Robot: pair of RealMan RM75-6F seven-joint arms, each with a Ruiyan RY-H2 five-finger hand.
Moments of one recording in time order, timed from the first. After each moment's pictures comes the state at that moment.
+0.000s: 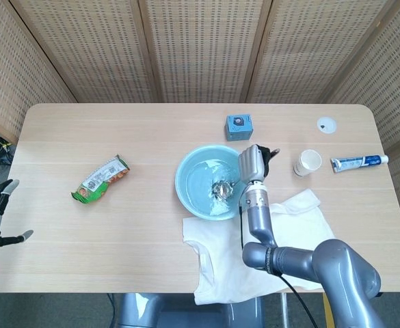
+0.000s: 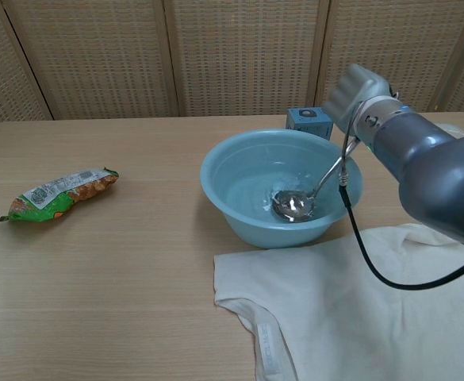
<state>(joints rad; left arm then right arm) -0.15 -1.08 -0.07 -1.63 1.36 1.32 -0.10 1.16 -1.82 0.09 -1.12 -0.39 1.26 -1.59</state>
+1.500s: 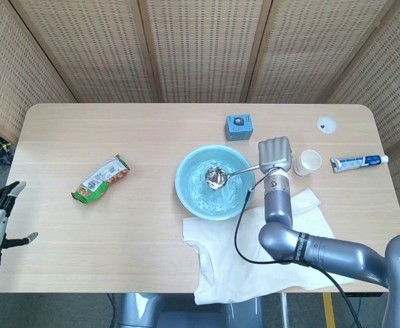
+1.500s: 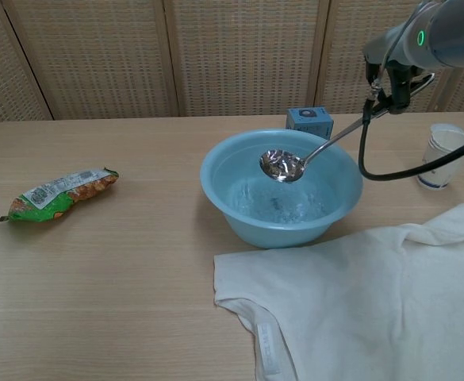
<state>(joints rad) -0.15 -1.09 -0.06 -1.66 1.38 1.33 -0.07 1.11 -1.44 0.43 -1.60 -0.02 1.24 -1.44</state>
